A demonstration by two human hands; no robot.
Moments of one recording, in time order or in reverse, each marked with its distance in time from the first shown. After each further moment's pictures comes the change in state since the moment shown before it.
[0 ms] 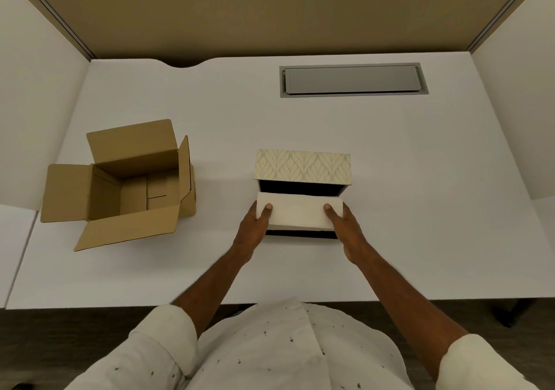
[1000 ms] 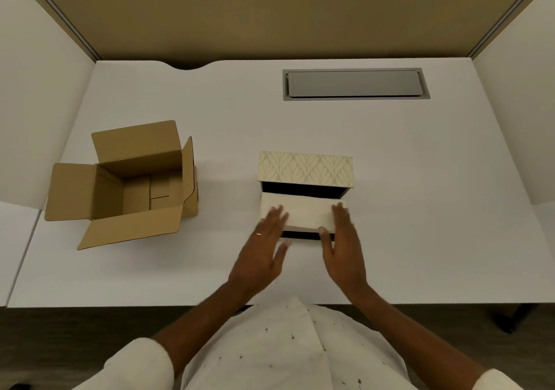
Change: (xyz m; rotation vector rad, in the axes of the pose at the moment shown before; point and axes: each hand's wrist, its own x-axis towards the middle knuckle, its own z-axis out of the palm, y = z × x) left_hand -0.052 -0.033 0.003 0.705 0.021 0.777; right_hand -0.056 0.033 0.015 -0.599 0.229 -0.669
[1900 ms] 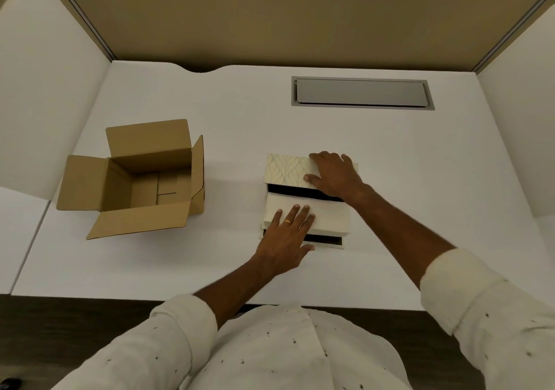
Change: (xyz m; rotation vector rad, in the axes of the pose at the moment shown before) left_hand 0.049 0.009 0.022 0.550 -0.422 0.050; right_hand 0.176 -0.073 -0.032 -0.652 -0.480 -0.211
